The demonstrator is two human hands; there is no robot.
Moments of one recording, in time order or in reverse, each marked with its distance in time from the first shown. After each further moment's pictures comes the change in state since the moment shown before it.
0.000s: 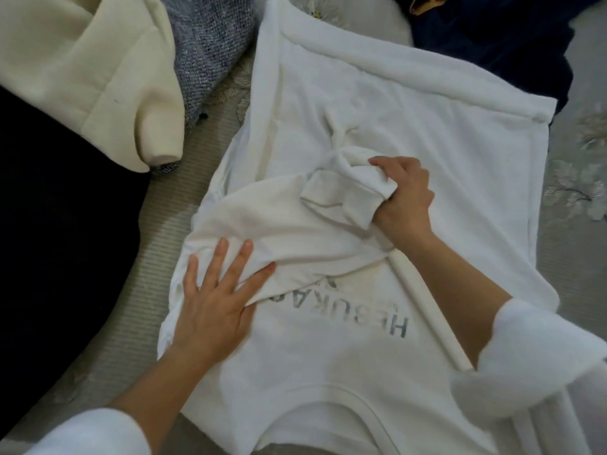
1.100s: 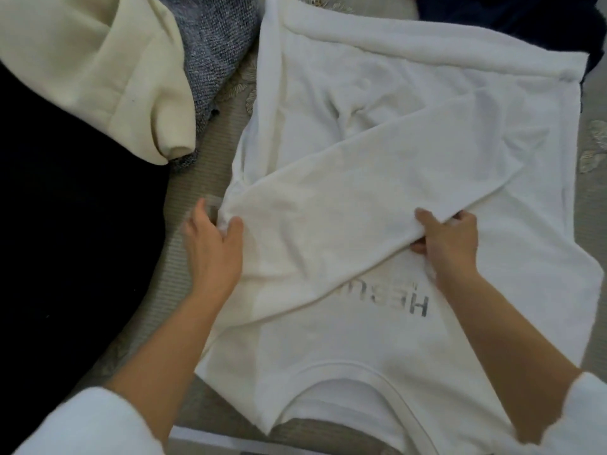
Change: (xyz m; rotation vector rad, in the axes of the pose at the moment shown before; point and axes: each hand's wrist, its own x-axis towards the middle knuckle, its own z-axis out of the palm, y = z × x) left_hand 0.052 0.000 -0.042 -0.651 0.132 -0.825; right_hand -0.066 0.049 -0.002 0.763 0.220 0.746
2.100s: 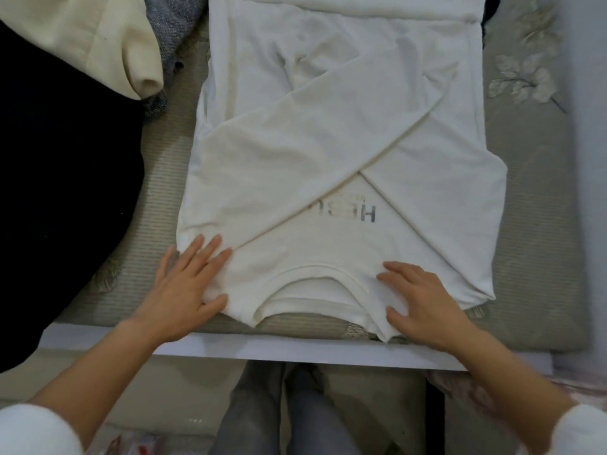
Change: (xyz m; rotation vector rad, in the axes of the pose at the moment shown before) left_hand -0.117 -0.126 -0.070 0.837 -0.530 0.790; right_hand -0.137 0.144 -0.164 -1.184 -0.610 -0.692
